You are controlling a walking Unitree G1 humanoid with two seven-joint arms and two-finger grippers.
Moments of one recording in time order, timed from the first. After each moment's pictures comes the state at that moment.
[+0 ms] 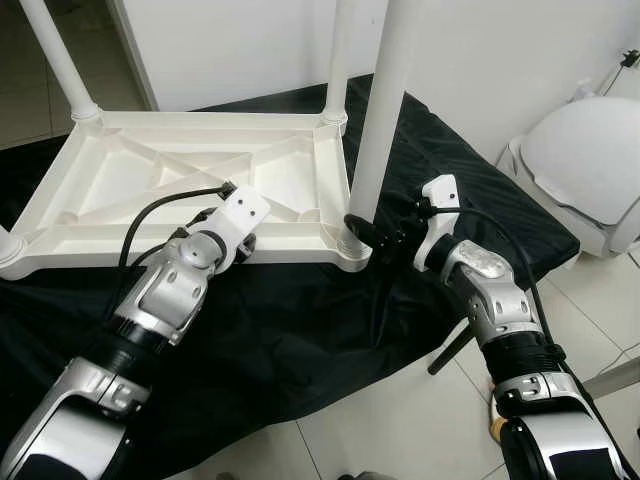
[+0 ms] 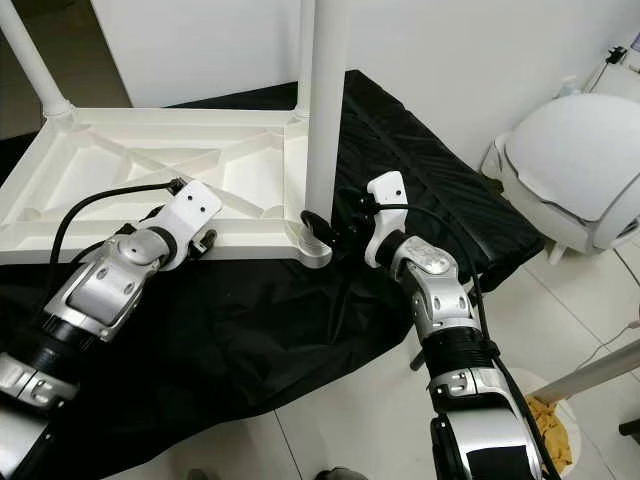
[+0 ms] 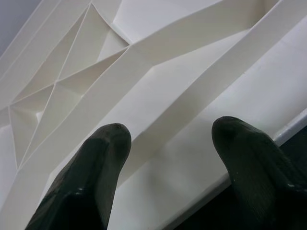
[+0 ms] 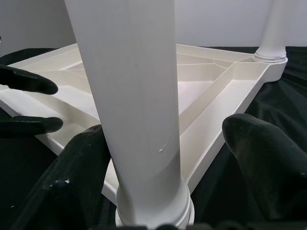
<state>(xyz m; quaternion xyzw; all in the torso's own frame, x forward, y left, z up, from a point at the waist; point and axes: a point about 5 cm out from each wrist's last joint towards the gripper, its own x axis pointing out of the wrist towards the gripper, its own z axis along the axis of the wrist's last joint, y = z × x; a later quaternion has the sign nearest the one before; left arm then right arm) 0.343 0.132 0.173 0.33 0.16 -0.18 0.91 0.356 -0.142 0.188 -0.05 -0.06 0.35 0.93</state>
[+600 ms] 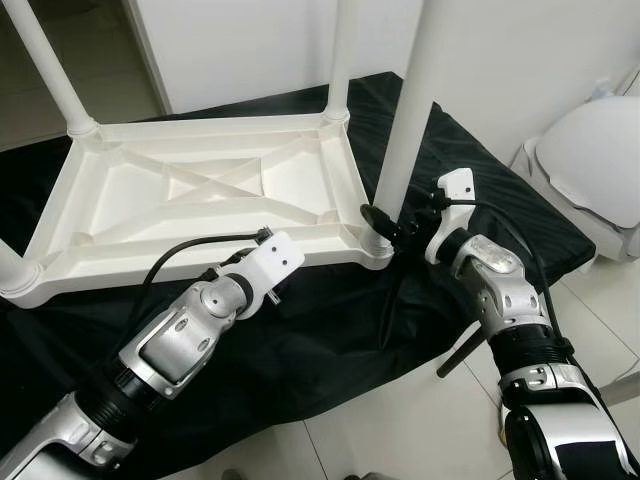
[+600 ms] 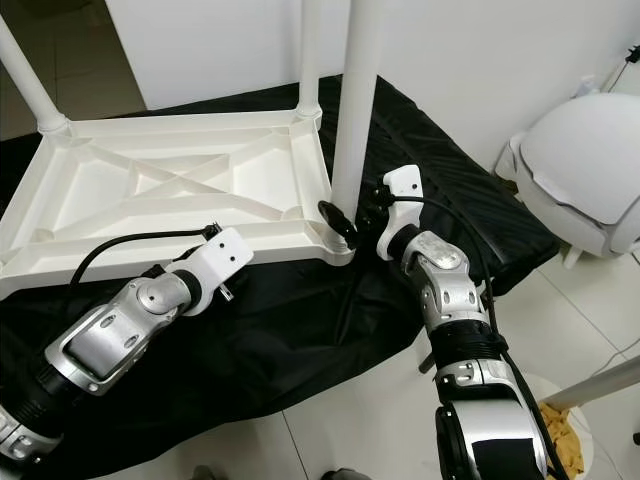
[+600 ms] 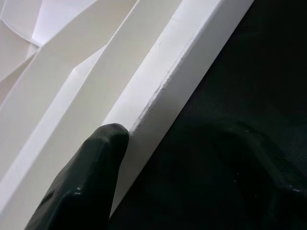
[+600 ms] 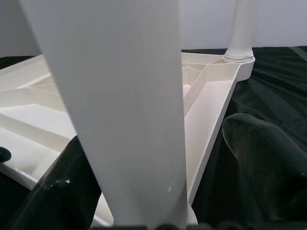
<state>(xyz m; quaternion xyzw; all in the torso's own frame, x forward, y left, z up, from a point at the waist) 0.295 0.088 0.149 0.31 0.17 -0.32 0.88 0.363 -0.158 0.191 -0.05 -0.07 0.30 0.95</state>
